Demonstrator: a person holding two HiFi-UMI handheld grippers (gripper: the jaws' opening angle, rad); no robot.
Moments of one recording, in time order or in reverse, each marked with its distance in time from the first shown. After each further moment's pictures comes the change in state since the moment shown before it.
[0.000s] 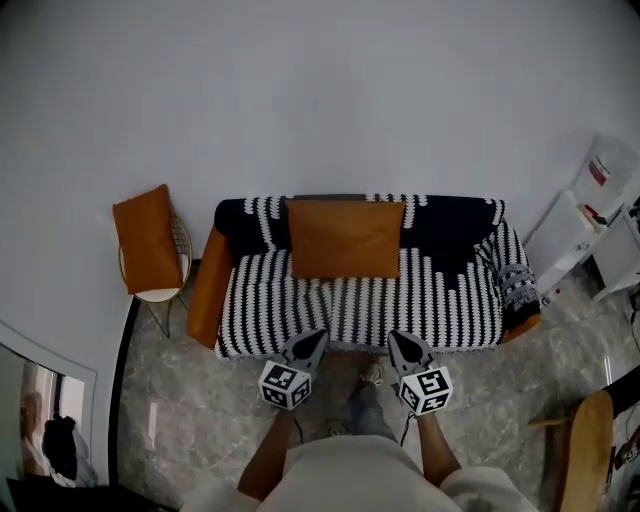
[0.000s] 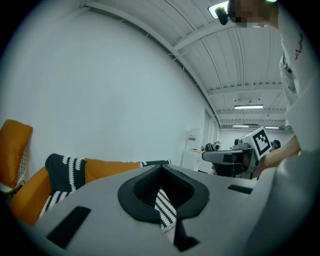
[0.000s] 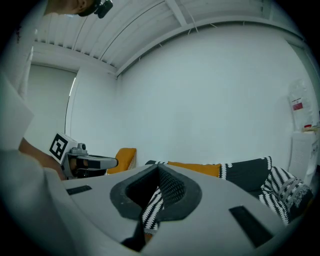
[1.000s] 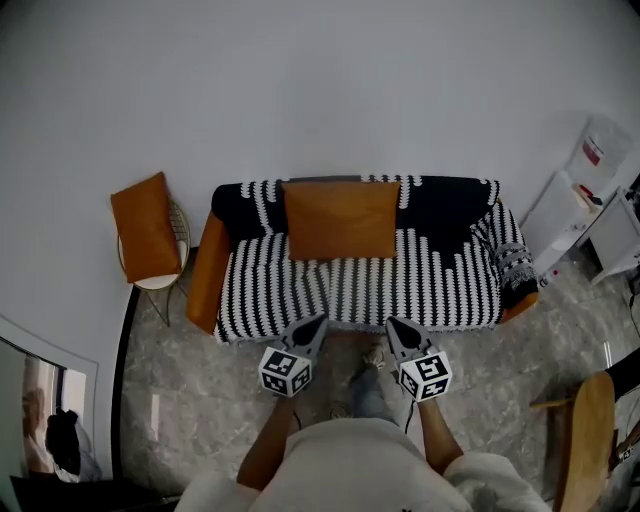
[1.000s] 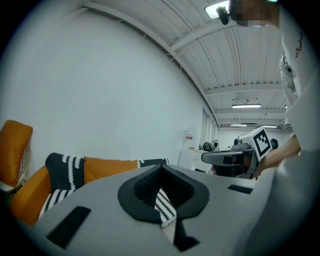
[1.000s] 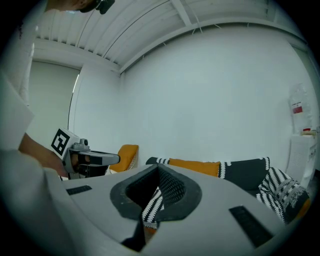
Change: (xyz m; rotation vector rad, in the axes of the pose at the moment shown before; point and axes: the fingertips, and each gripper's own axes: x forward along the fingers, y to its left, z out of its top) left arm -0.020 -0.026 -0.011 0.007 0.009 -0.013; right arm -0.029 0.019 -0.013 -0.030 0.026 0.009
